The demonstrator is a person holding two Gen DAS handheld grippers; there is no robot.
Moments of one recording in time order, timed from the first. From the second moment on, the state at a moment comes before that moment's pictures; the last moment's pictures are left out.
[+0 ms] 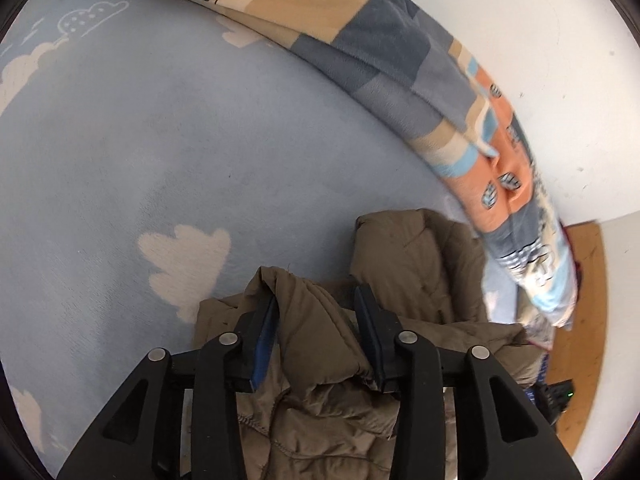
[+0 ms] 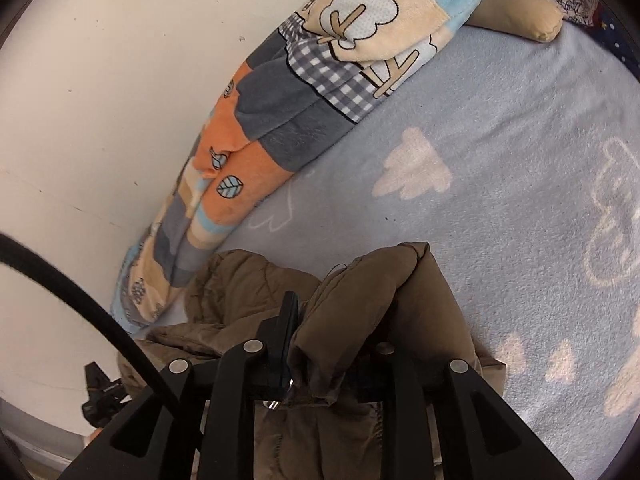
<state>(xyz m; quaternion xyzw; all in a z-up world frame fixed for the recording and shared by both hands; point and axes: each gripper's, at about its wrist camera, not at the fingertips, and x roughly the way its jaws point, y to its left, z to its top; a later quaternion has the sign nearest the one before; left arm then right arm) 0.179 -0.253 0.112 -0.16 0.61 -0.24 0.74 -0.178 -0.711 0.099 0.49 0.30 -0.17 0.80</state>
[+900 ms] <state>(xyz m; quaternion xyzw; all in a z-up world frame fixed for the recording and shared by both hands) -0.045 -0.356 0.136 0.12 0.43 -0.46 0.77 -0.218 -0.564 0.165 0.22 0.35 -0.10 0.91</state>
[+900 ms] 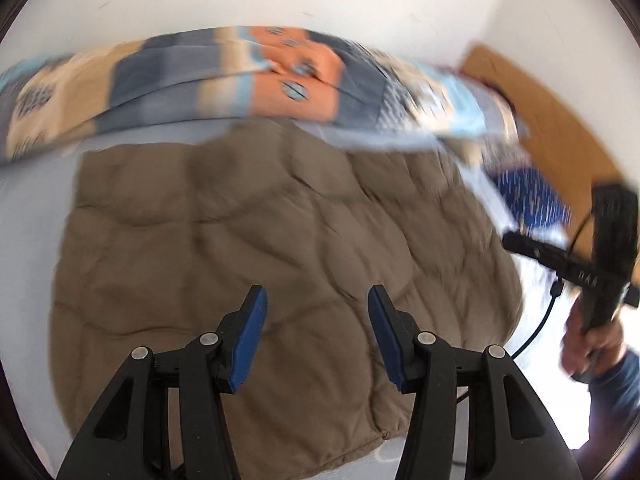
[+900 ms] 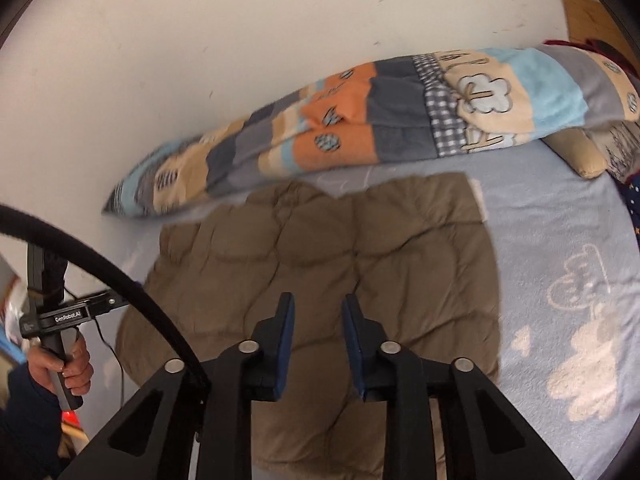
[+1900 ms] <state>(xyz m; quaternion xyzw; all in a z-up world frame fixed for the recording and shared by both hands) -0.101 -0.269 0.129 0.12 0.41 -0.34 0.84 -0.265 -0.526 0.143 0.29 0.38 -0.13 0.87</state>
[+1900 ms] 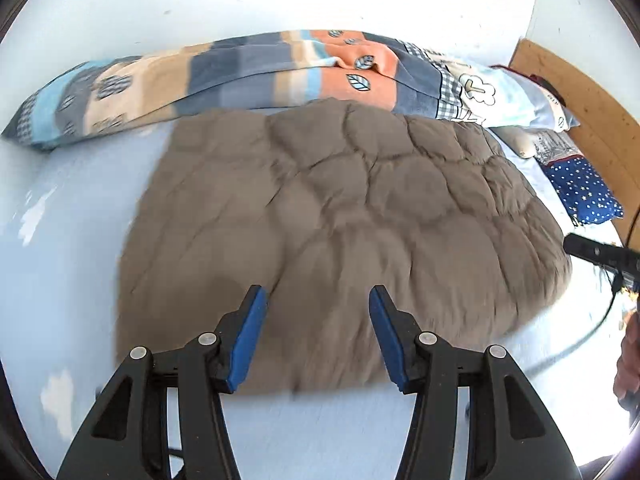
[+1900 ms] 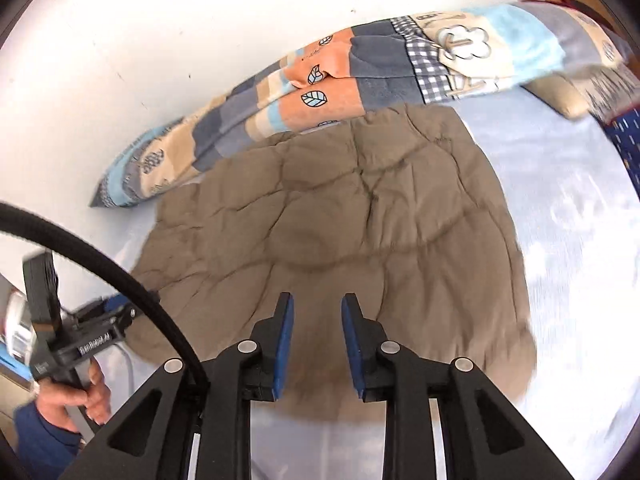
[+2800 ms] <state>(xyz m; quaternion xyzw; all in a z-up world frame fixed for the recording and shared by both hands) -0.058 -0.250 0.060 0.14 0.43 -0.27 0.85 -0.207 -0.475 0.069 0.26 0.42 -0.13 0.86</state>
